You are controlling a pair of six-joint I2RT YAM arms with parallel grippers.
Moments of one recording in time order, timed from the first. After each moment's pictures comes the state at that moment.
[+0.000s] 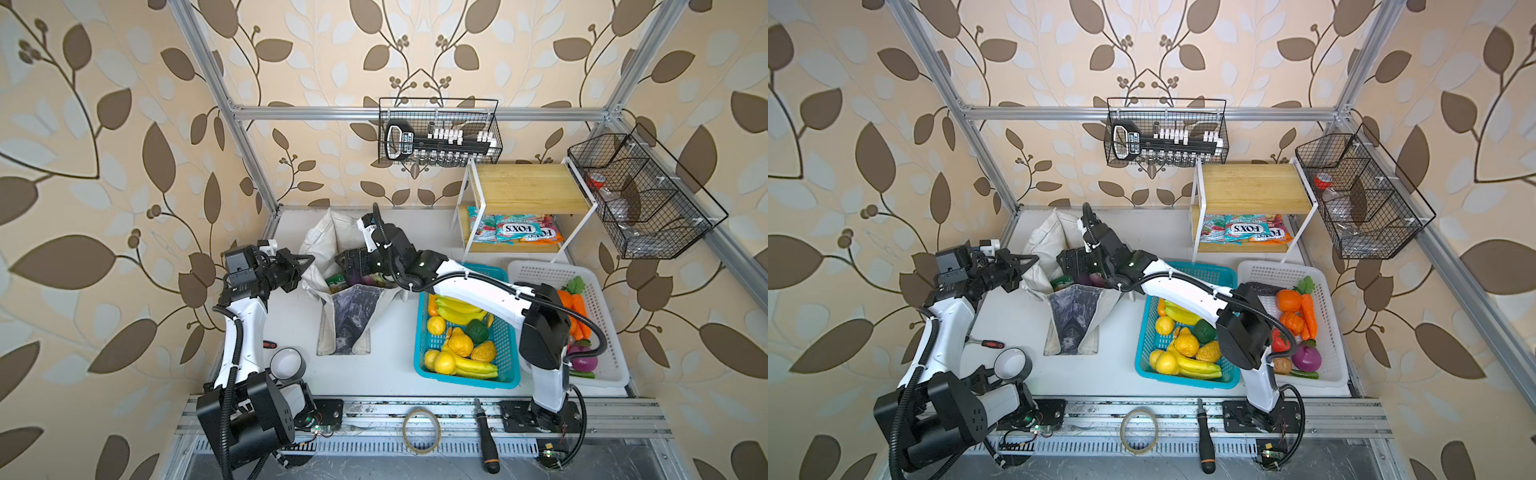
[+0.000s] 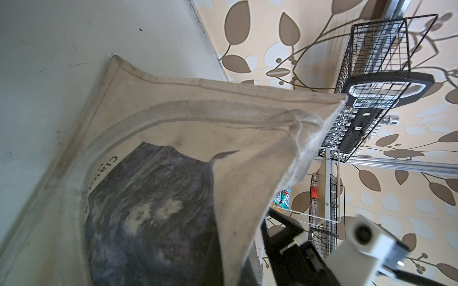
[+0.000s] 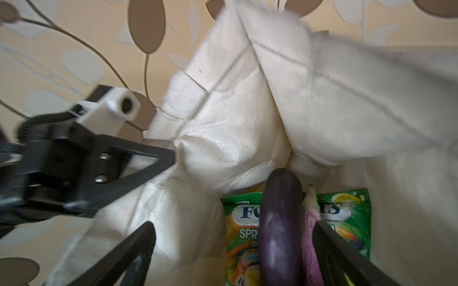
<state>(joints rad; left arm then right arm) 0.44 1.15 0.88 -0.39 0.92 -0.84 0.91 1.94 1.74 -0.23 0.00 0.53</state>
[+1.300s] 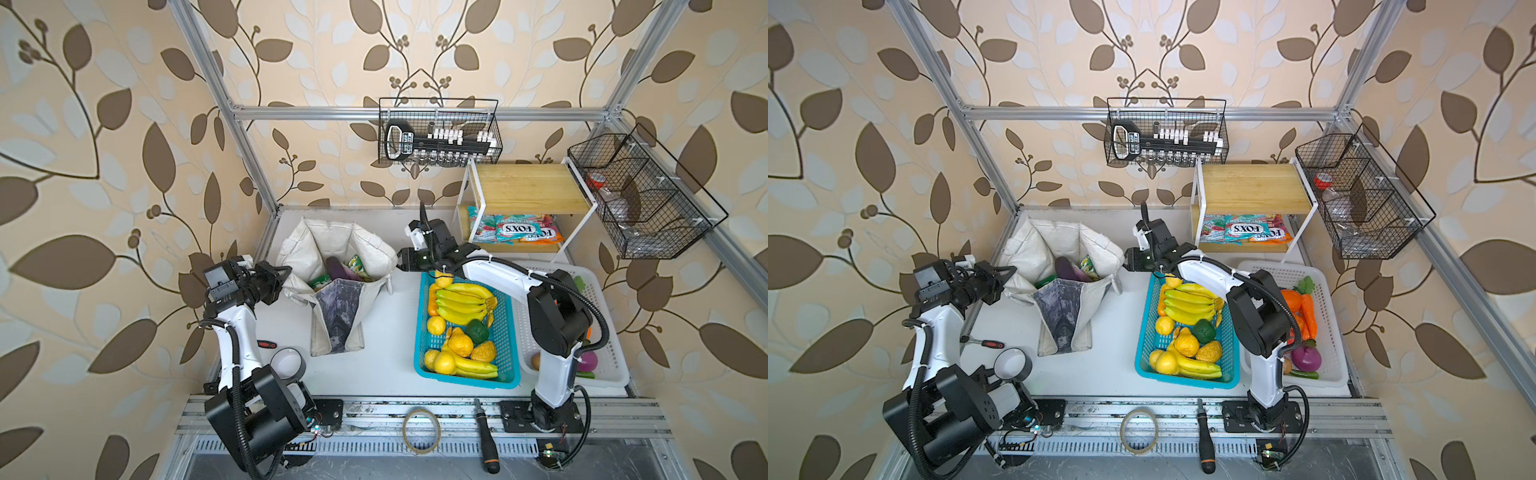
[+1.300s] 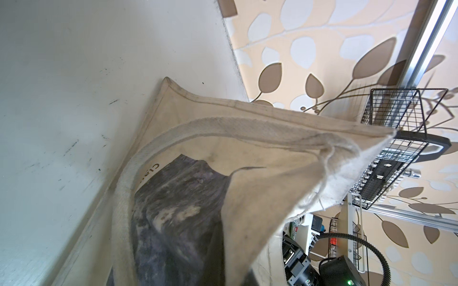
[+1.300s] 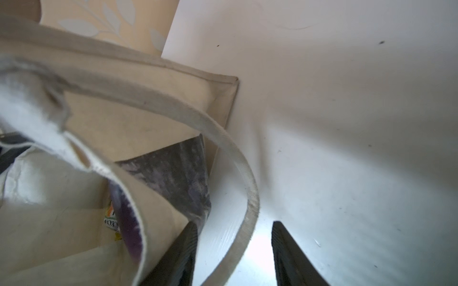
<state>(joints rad) 0.64 1.14 0.83 -0.44 0.86 -0.75 0.61 1.94 1.46 -0.25 -0.34 0.53</state>
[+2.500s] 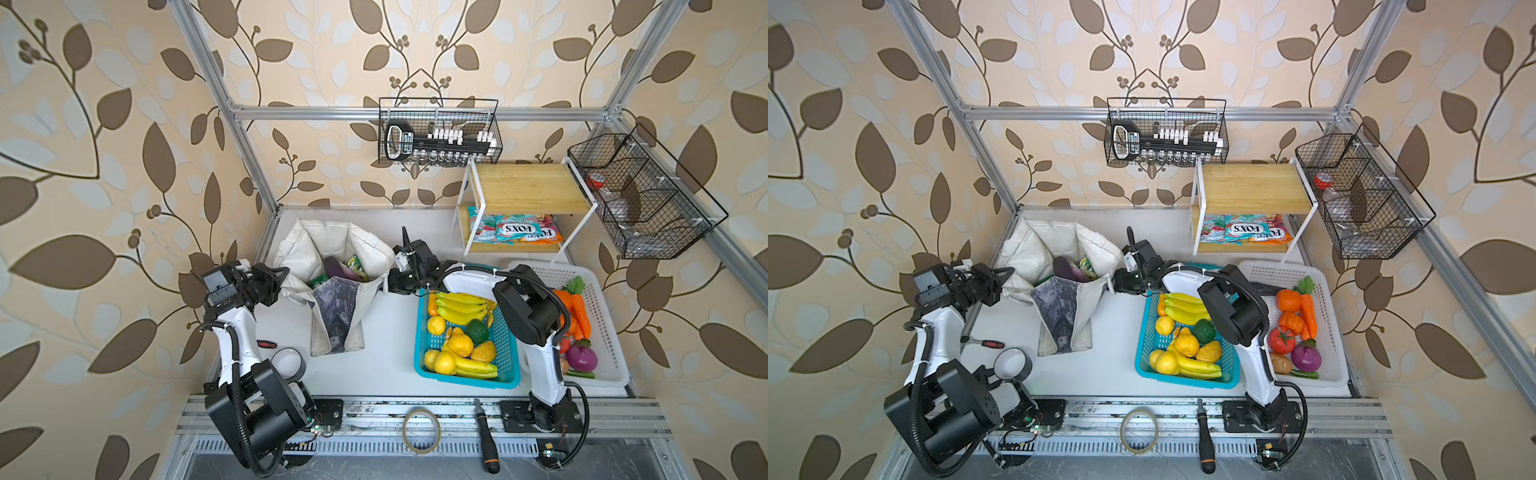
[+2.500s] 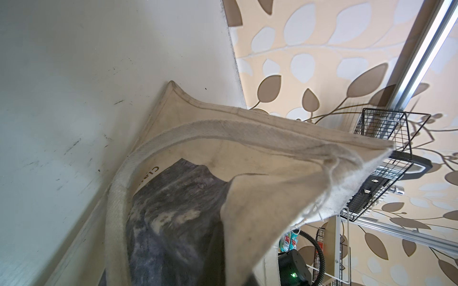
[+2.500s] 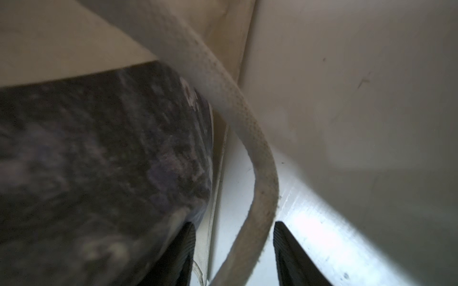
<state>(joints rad) 0.67 1.15 0.79 -0.36 0.88 -0.84 0.68 2.12 1.40 -0.06 -0.53 0.69</state>
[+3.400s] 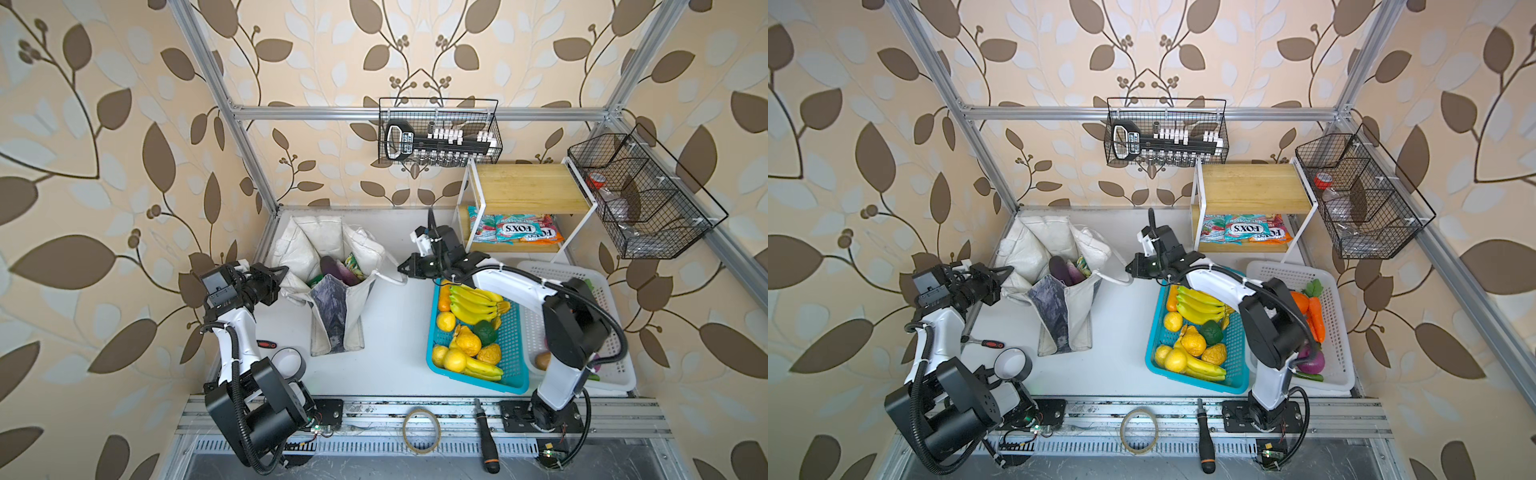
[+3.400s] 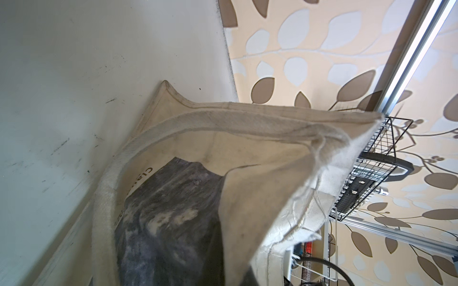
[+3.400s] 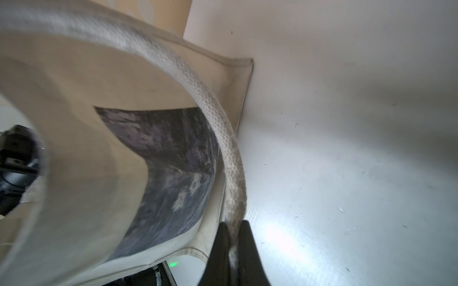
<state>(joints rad) 0.67 1.16 0.78 -0.30 0.92 -0.90 0.59 1.75 1.30 -0.20 -0.35 0.61</state>
